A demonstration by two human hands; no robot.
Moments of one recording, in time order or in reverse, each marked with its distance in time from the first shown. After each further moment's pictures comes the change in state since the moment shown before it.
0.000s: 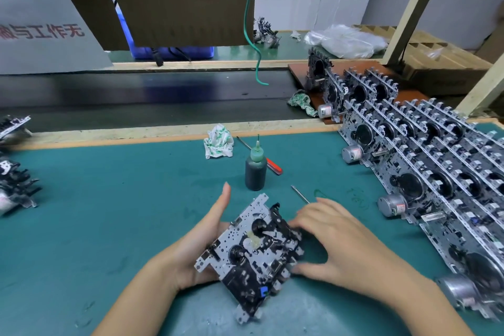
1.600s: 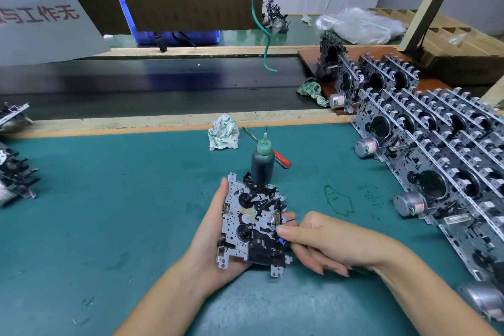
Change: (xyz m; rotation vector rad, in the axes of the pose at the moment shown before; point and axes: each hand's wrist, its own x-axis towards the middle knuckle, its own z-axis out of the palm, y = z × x) left_hand 0.021 -0.009 0.016 -0.517 0.029 0.158; right_hand 0.036 -0.004 -0.002 0.993 -0.499 0.302
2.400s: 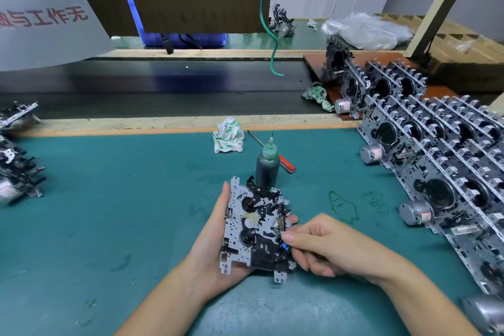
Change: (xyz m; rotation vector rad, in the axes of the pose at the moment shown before) left_hand 0.011 -0.006 -0.023 0.041 0.149 0.085; right_hand -0.003 0.000 0.008 0.131 0.086 -0.026
